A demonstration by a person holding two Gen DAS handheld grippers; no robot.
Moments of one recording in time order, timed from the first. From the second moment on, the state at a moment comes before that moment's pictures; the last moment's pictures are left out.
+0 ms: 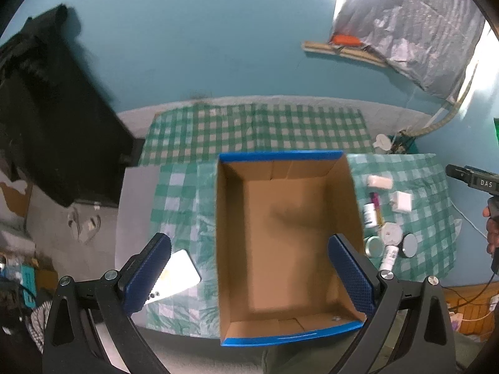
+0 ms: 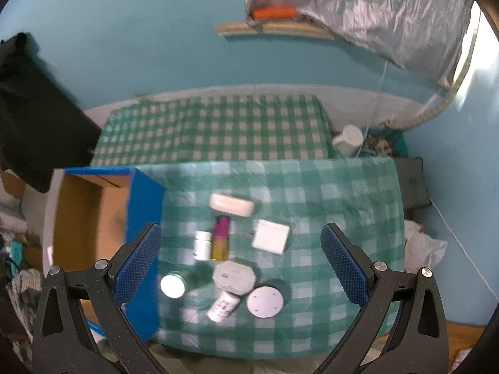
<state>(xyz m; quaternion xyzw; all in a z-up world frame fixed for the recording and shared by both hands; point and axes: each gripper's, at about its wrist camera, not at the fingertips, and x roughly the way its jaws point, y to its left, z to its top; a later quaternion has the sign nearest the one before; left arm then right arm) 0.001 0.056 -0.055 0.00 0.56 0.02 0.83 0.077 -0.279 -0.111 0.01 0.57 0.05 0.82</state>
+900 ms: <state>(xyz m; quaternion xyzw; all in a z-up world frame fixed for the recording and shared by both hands) -0.010 0.114 -0.170 -0.02 0.65 0.06 0.76 0.127 -0.312 -0.264 0.03 0.67 0.00 0.74</state>
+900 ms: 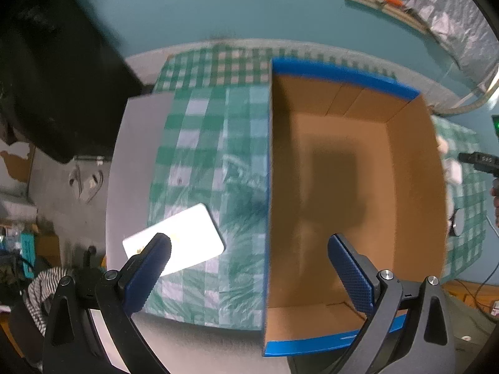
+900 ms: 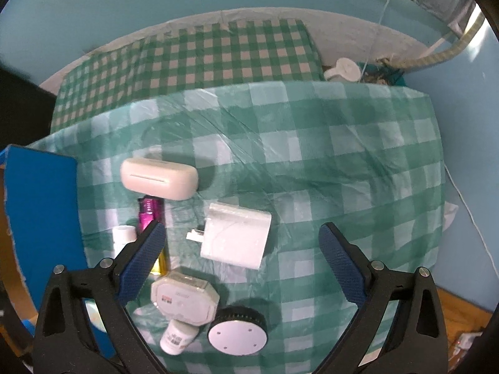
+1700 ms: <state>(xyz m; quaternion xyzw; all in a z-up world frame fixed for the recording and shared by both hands) -0.026 0.102 -0.214 -0.02 0.68 0.04 0.73 0.129 -0.319 -0.308 0.05 0.70 0.00 0.71</state>
